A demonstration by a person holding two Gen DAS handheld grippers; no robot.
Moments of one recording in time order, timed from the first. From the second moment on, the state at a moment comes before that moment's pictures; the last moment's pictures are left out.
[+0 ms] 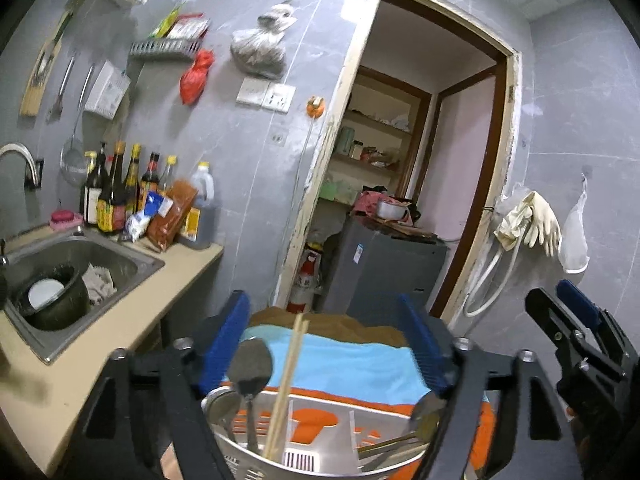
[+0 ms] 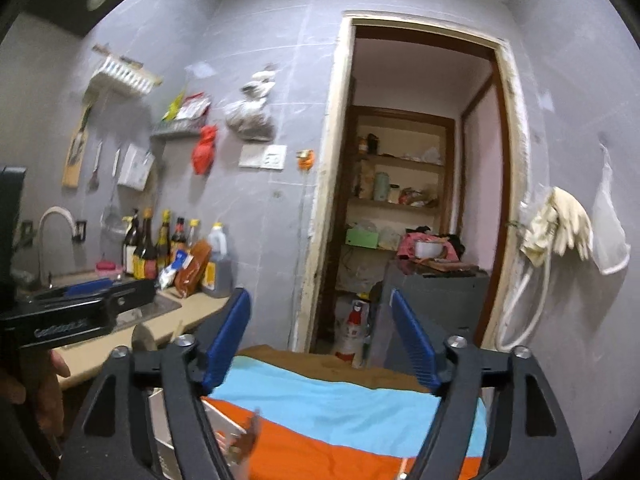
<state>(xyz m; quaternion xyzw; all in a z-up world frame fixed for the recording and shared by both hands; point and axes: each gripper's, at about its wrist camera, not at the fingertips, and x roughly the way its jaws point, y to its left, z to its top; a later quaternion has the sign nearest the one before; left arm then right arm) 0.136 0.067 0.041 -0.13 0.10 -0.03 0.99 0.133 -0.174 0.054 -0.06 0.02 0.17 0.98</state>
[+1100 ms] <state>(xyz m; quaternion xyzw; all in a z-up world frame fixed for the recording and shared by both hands) 0.125 -0.162 -0.051 -0.02 0.26 -0.11 0.96 0.164 -0.400 -0.027 0.02 0.19 0.15 0.97</state>
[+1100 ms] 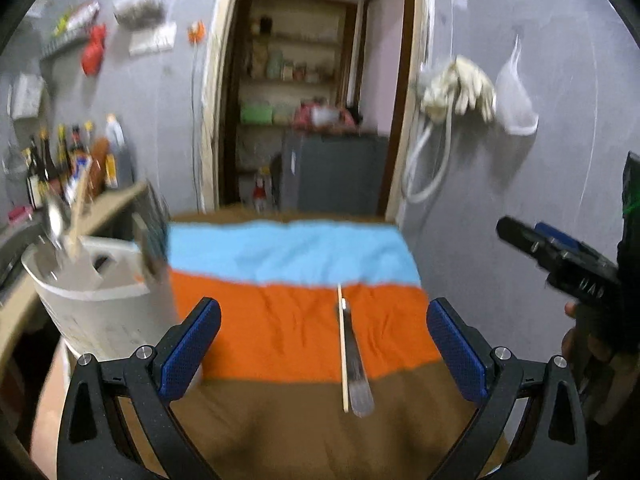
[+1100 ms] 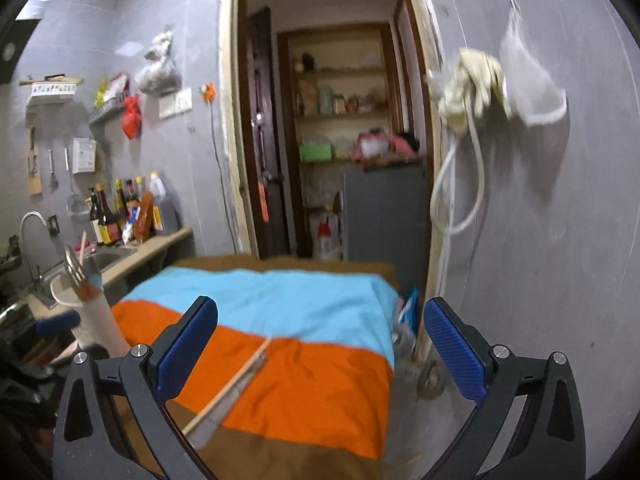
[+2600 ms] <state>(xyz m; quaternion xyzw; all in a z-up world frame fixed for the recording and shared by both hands) 0.227 -0.153 -0.141 -0.05 0.50 -0.13 0.86 0.243 -0.367 -0.131 0.07 0.42 0.25 0.87</state>
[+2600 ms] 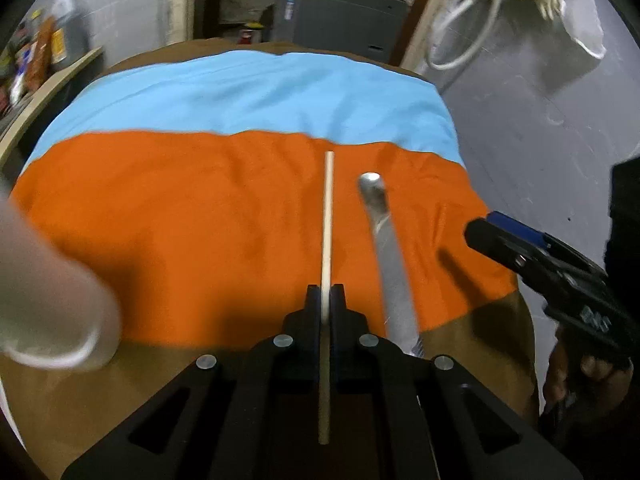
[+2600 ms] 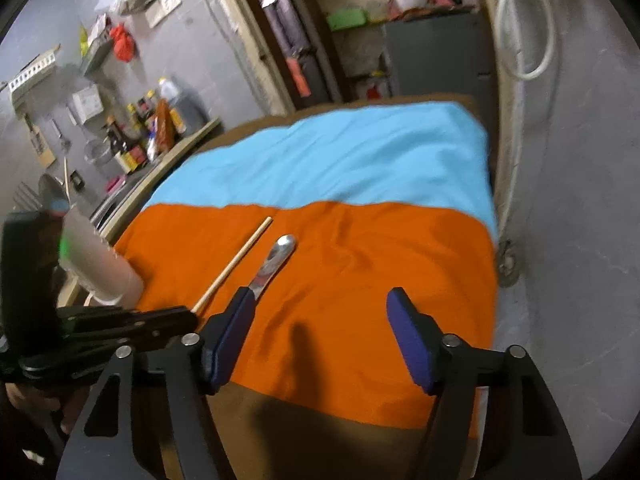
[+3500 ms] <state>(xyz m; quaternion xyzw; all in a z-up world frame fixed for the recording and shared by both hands) 0.181 -0.116 -0.128 -0.12 0.52 -0.14 0.84 0.240 -0.331 -0.140 -0.06 0.52 0.23 0.82</state>
